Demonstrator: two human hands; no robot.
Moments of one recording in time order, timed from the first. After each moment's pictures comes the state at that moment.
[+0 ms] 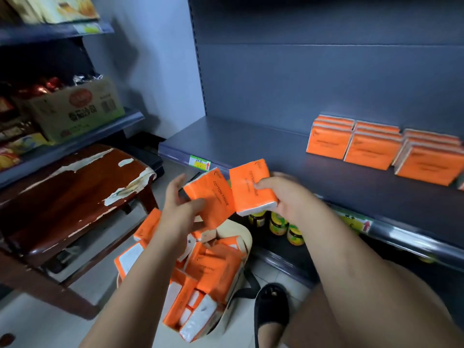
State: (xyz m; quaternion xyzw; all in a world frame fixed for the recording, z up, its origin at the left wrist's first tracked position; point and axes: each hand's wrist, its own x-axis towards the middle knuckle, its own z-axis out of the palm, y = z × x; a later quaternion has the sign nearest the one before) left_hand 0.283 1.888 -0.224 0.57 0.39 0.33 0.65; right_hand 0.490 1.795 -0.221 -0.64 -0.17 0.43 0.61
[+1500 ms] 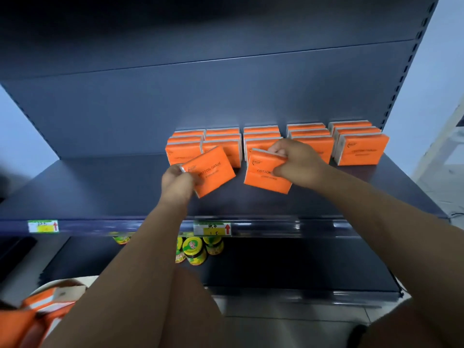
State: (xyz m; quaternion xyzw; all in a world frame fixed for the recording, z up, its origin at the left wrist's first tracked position) left_hand 0.591 1.756 -0.205 0.65 0.30 0.20 0.67; right_hand 0.713 1.505 -0.179 -0.88 -0.26 0.01 0.39
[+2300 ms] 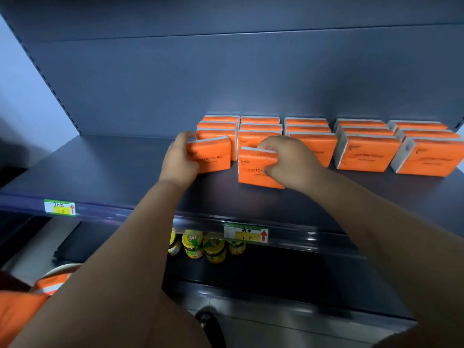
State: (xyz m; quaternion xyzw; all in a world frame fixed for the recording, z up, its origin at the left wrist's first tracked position) left_hand 0.625 1.885 -0.242 0.85 0.21 0.27 0.40; right_hand 0.720 1.629 -0.205 -0.88 -0.37 -0.05 0.28
